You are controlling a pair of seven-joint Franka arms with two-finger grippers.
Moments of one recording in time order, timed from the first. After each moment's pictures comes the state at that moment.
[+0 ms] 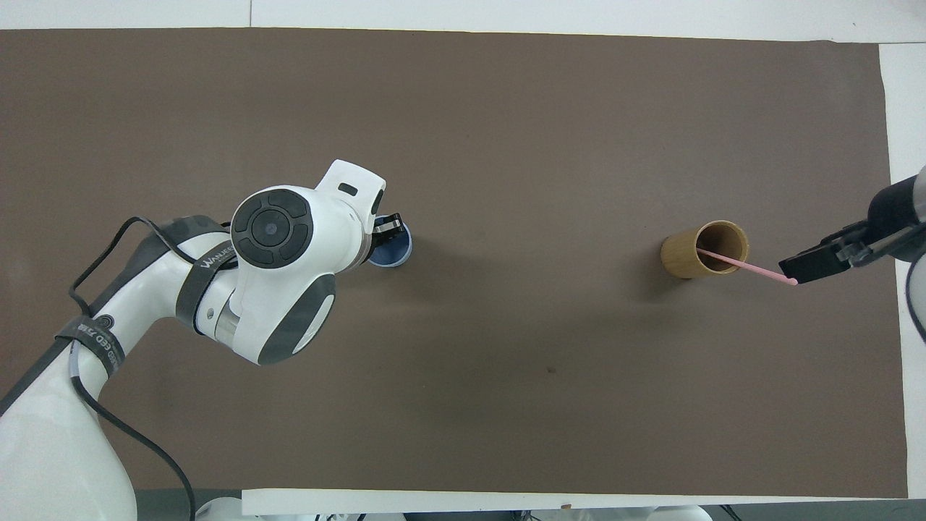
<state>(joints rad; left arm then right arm) -0.57 0.13 -0.05 -2.01 0.00 2.29 -0.88 -0.07 -0.13 0.02 -1.96 0.03 1.71 -0.68</state>
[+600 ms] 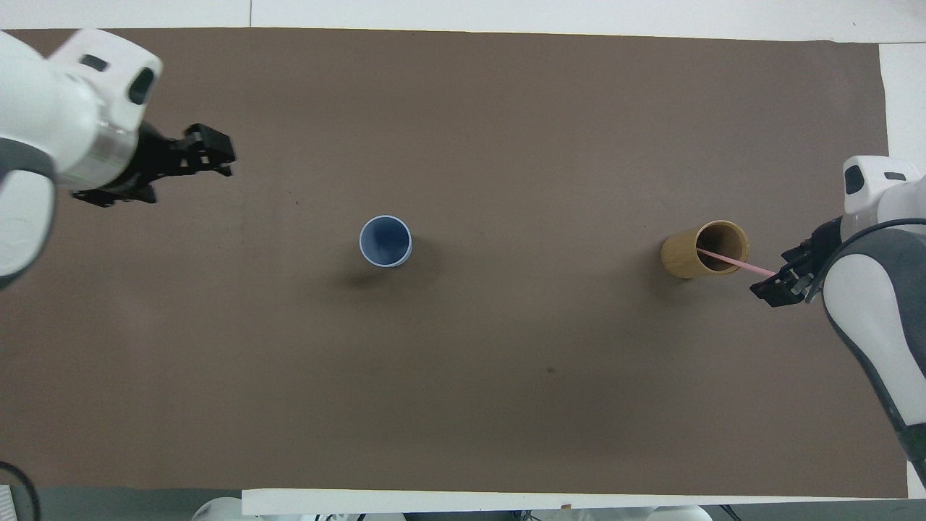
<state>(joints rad) -0.24 0.00 0.00 -1.66 0.01 1.69 -0.44 -0.12 -0.11 0.02 -2.13 0.05 1.86 -0.83</state>
